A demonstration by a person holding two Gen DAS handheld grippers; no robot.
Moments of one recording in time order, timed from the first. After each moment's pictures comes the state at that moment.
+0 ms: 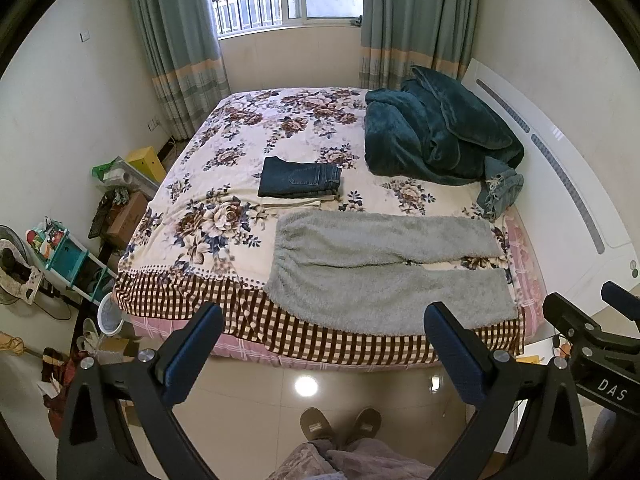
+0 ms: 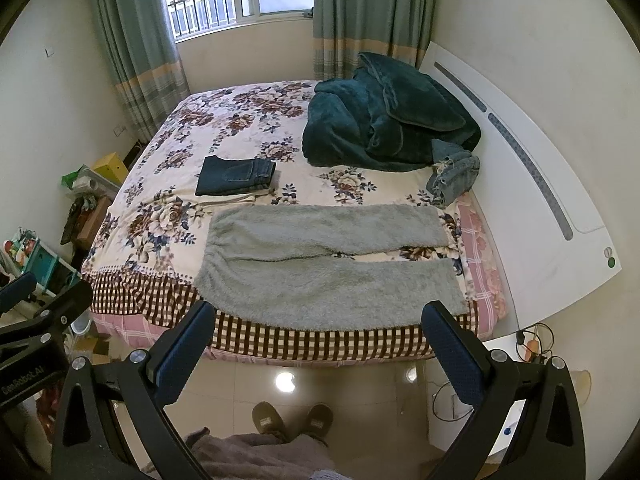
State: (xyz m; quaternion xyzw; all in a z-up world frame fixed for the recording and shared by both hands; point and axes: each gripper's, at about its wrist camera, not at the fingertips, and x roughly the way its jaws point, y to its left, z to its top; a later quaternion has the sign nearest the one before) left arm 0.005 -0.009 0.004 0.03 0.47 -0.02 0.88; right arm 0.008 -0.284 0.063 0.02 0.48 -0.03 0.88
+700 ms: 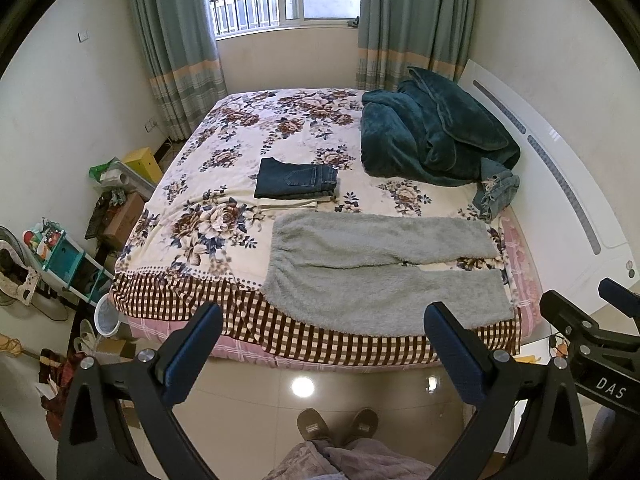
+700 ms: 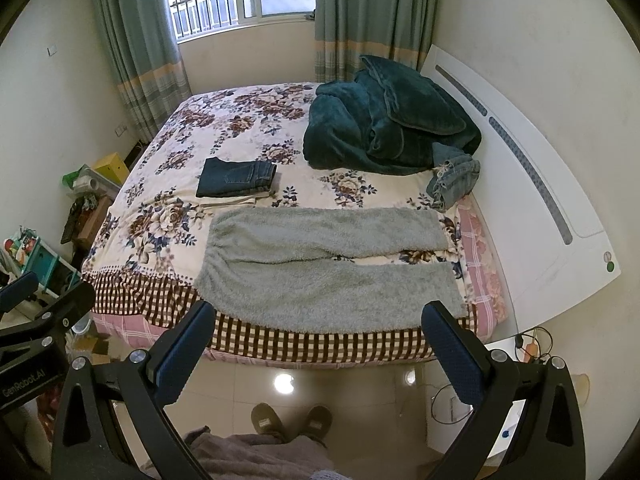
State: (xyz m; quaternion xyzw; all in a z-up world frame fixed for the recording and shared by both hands) left arm 0.016 -0.022 0.027 0.02 0.47 -0.02 0.88; right arm 0.008 -0.280 0.066 0.02 0.48 -0.03 0.88
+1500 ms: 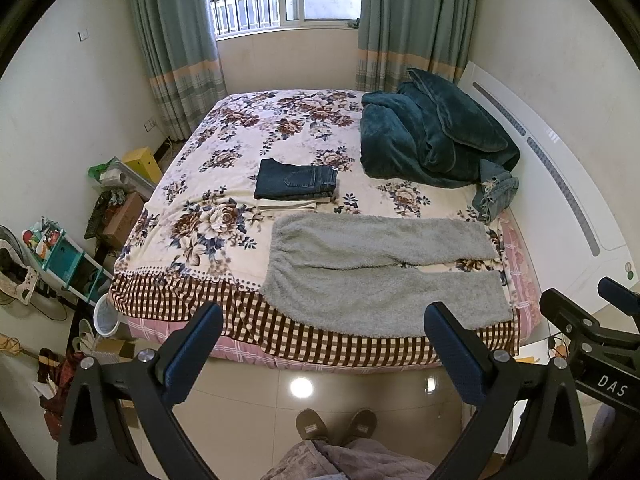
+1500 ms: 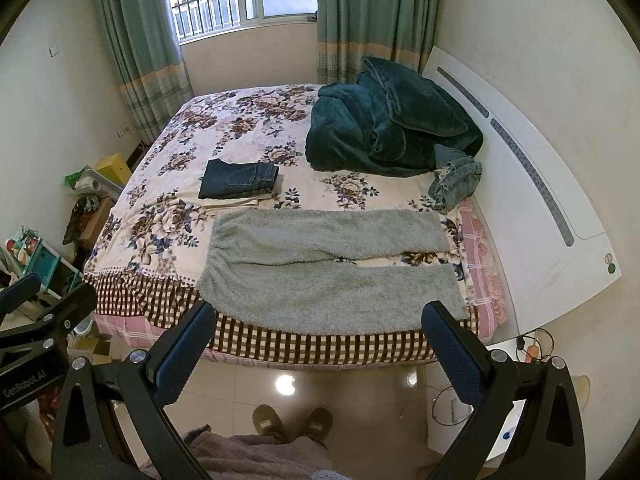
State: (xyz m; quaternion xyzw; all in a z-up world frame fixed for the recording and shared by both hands) left arm 0.018 -0.029 0.033 0.02 0.46 -0.03 0.89; right arm 0.008 -0.276 0.069 0.02 0.48 -0.03 0.88
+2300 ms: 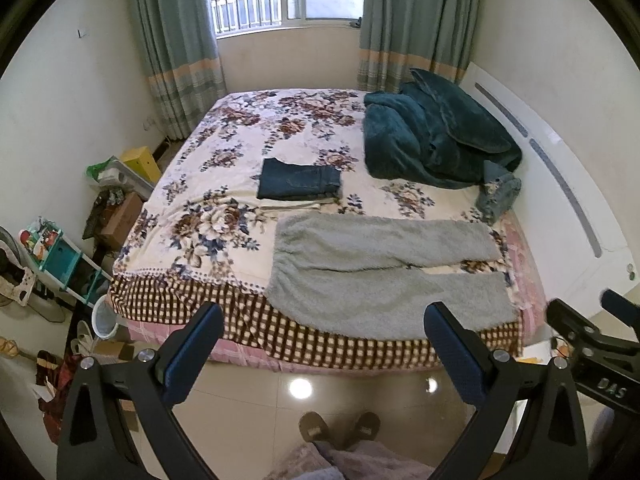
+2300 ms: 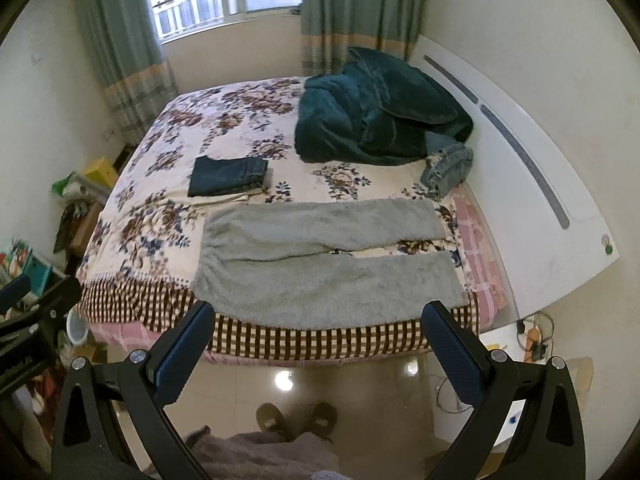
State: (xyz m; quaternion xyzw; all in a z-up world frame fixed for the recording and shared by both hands) left arm 0.024 -0.015 0.013 0.01 0.46 -0.02 0.89; right arm 0.024 -0.253 0.069 0.04 0.48 -0.06 0.87
